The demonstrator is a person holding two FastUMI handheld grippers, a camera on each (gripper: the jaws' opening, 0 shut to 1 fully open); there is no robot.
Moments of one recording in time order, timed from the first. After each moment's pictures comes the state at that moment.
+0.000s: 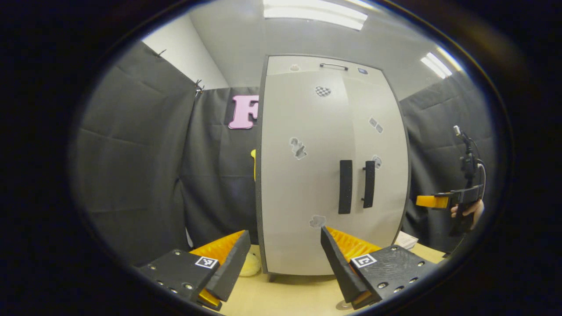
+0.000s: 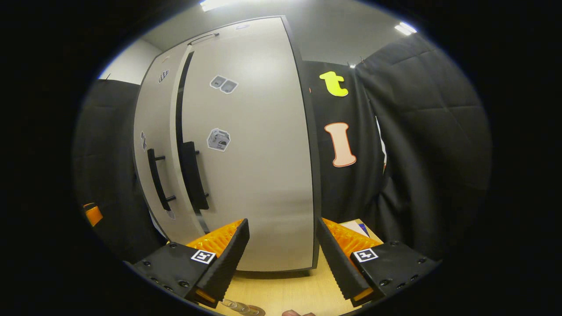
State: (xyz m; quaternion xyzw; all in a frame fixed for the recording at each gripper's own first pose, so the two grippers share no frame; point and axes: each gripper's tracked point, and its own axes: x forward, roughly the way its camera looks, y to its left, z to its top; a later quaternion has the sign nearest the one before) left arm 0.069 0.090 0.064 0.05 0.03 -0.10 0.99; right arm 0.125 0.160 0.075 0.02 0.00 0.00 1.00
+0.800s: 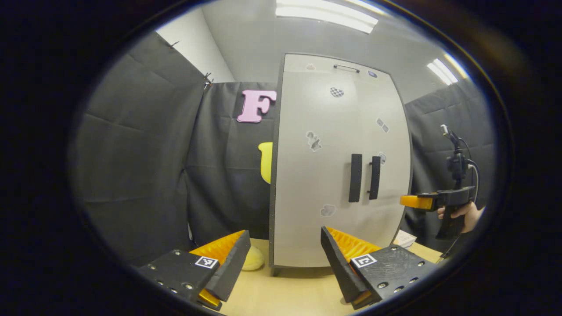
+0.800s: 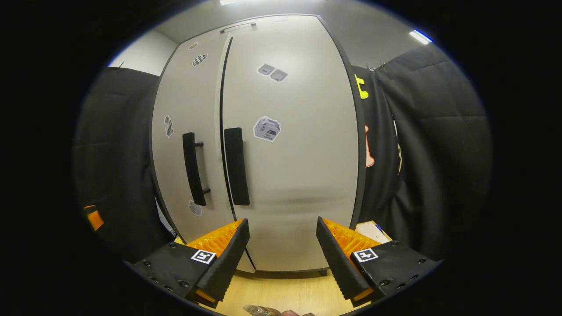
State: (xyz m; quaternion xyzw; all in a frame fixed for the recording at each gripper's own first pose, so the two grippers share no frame) left arm 0.068 0.089 0.061 0.02 0.04 -0.11 0.99; right arm 0.132 0.242 0.060 -0.01 0.00 0.02 1.00
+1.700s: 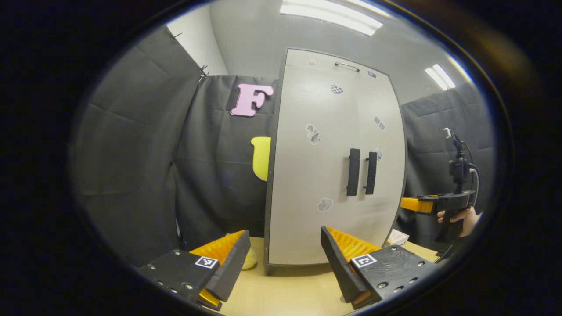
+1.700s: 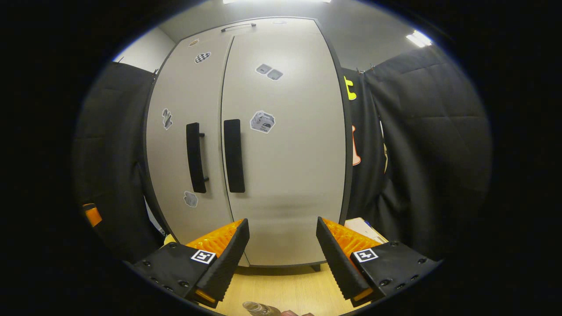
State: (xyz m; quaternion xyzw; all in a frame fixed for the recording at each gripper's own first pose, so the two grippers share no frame) left arm 0.067 0.077 0.058 0.00 0.05 -0.14 0.99; right arm 0.115 0.237 0.040 -0.01 0.00 -0.03 1.00
